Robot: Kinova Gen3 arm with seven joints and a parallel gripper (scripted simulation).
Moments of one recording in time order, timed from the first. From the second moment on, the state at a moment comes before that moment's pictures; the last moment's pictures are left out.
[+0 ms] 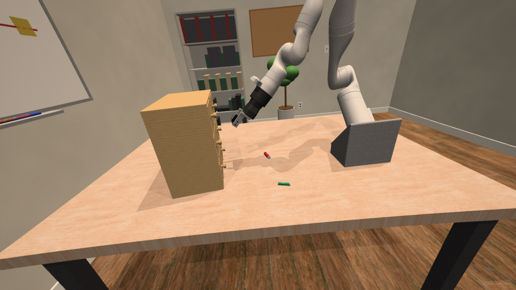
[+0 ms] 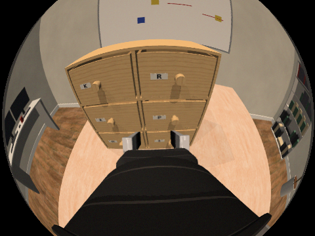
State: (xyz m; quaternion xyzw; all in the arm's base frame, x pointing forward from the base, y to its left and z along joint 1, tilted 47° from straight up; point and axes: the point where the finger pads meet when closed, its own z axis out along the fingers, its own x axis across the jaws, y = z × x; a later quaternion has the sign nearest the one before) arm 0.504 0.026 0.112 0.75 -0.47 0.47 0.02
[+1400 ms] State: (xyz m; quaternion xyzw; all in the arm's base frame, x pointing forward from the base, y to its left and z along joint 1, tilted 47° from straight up) arm 0.517 0.013 0.098 0.75 -0.42 0.51 -0.06
